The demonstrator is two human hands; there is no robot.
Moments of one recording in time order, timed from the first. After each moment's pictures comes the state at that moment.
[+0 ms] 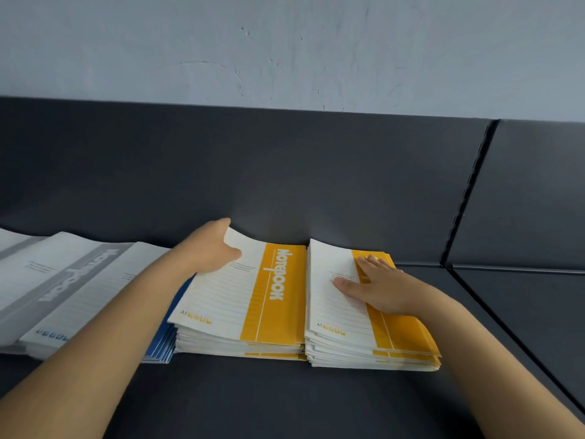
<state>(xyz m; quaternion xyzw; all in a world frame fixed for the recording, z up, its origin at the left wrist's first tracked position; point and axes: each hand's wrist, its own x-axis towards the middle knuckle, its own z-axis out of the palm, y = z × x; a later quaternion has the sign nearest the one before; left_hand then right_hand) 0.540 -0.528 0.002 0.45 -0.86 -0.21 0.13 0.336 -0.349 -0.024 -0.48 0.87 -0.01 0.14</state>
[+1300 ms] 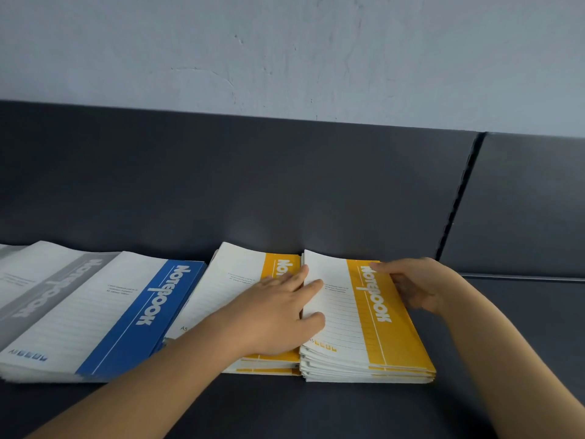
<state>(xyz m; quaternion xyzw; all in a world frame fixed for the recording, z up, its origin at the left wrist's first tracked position) 0.504 -0.436 -0.019 0.22 -0.97 -0.06 -0.05 0.280 -0.336 -0.018 -0.19 0.76 -0.50 0.36</state>
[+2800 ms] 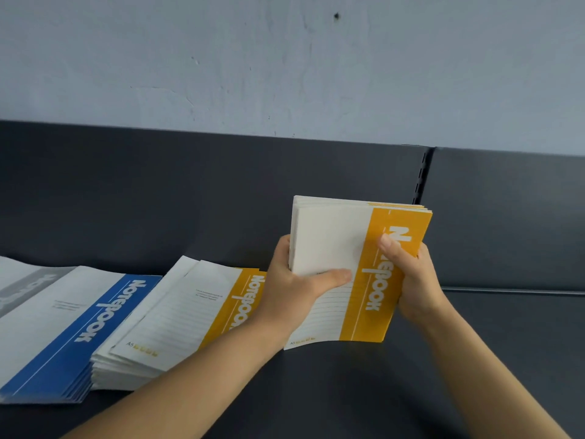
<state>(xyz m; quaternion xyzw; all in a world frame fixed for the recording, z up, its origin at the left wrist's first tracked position) 0.416 -0.384 -0.013 0.19 -0.68 -0.58 0.40 0.279 -0.294 0.005 -0.48 0.47 -0.72 0.19</state>
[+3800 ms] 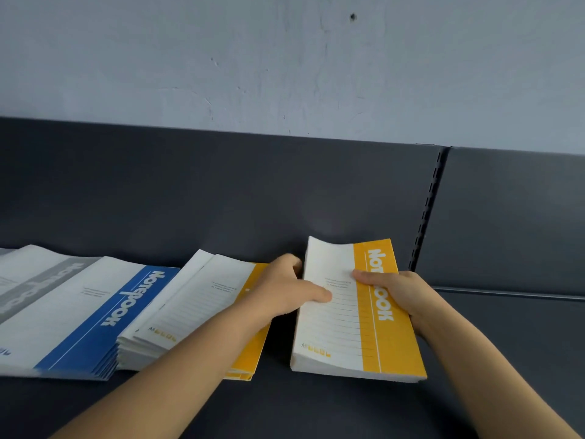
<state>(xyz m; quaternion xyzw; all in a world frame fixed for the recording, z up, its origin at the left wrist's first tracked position) 0.432 -0.413 -0.009 0.35 -0.80 -0.45 0.20 0.266 -0.302 -0.014 -0.24 0.70 -0.56 0.37</state>
